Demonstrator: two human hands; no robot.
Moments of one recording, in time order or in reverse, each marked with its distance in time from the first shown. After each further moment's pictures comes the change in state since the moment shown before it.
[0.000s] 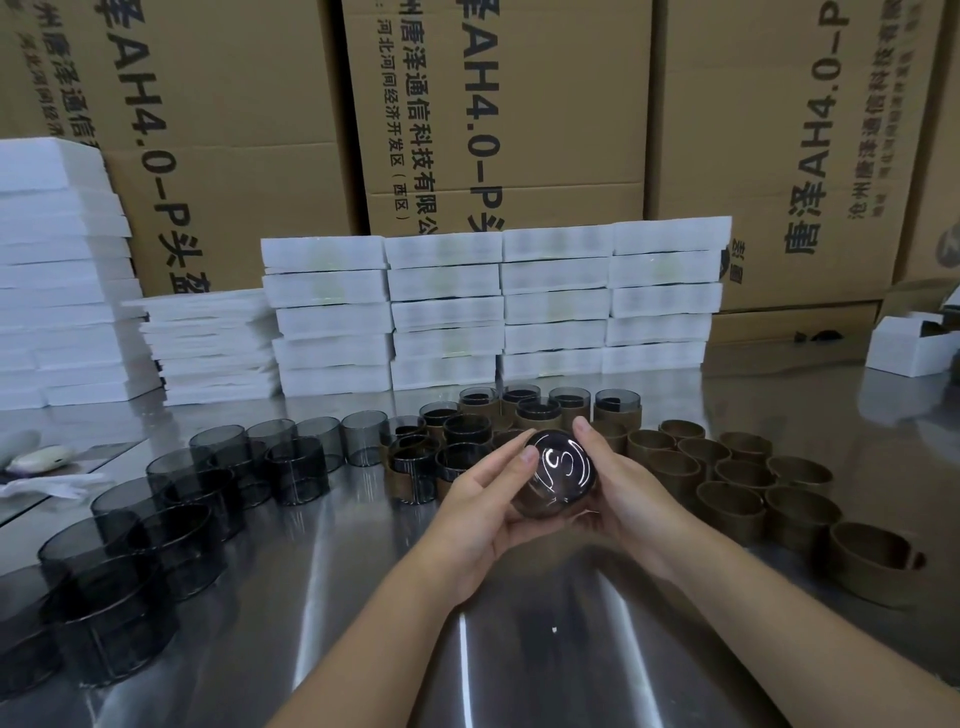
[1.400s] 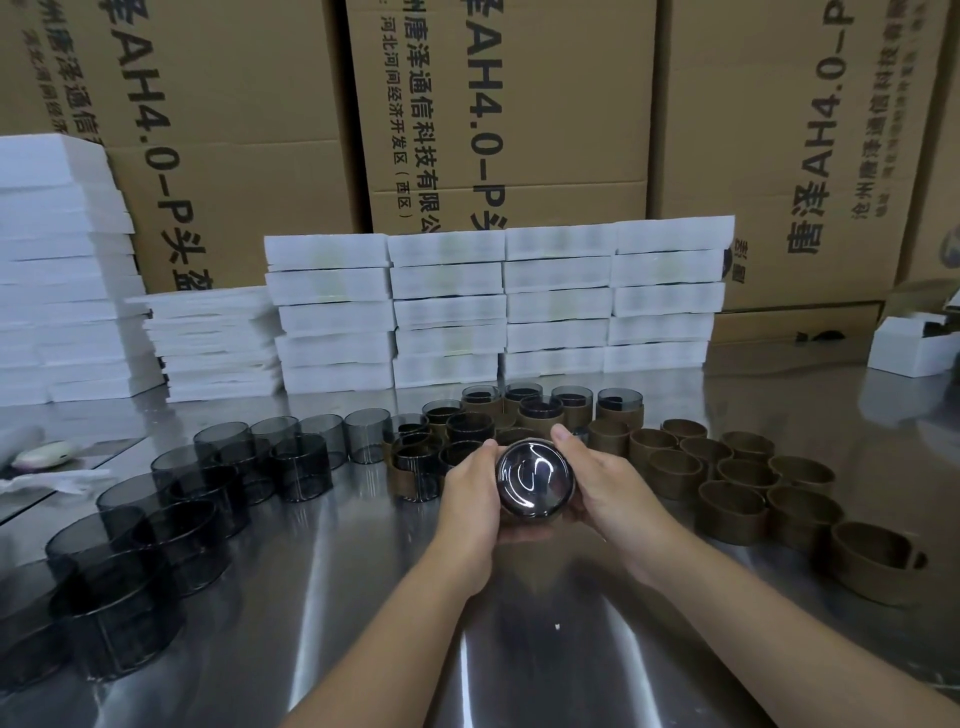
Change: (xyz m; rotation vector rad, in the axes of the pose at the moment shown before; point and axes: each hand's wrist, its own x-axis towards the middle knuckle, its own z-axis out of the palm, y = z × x) left_hand 0.007 0.002 0.008 0.182 0.419 -0.040; right_hand -0.013 -0.006 0.024 -0.058 0.076 -0.114
